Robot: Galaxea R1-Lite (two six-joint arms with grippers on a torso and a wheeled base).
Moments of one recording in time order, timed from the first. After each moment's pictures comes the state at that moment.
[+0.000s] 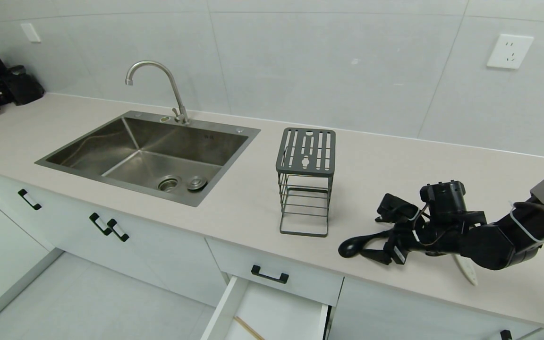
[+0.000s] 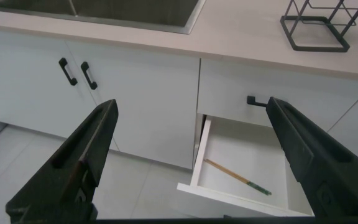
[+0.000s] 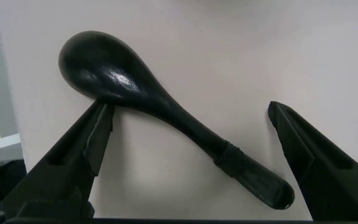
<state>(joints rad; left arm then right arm) 0.00 0.00 0.00 0.00 -0.03 0.01 0.26 2.10 -0.90 -0.59 0.40 -0.63</state>
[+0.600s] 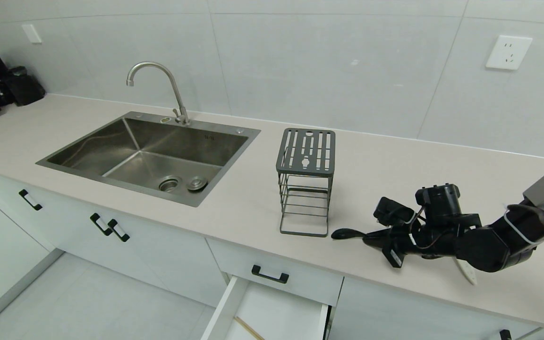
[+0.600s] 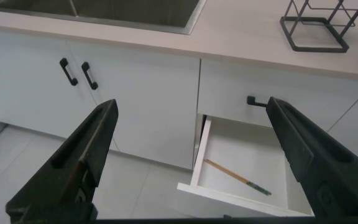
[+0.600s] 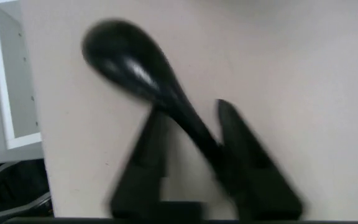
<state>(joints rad) 0.00 0.00 0.00 0.00 -0.03 0.01 0.26 2.13 -0.89 -0.58 0.41 -0.63</state>
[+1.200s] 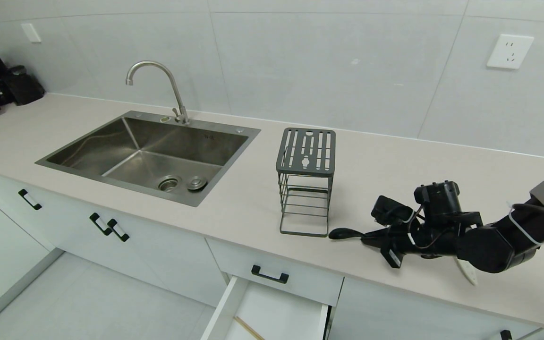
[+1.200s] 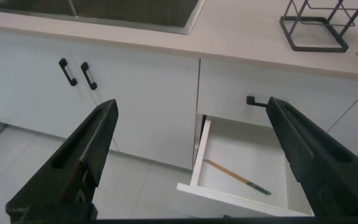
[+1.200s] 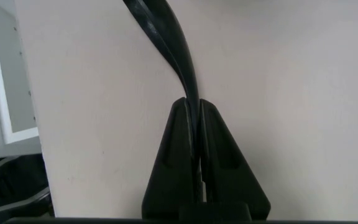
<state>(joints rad) 0.00 0.00 0.00 0.00 -0.03 0.01 0.32 2.07 -0.88 -0.58 0.41 -0.61</state>
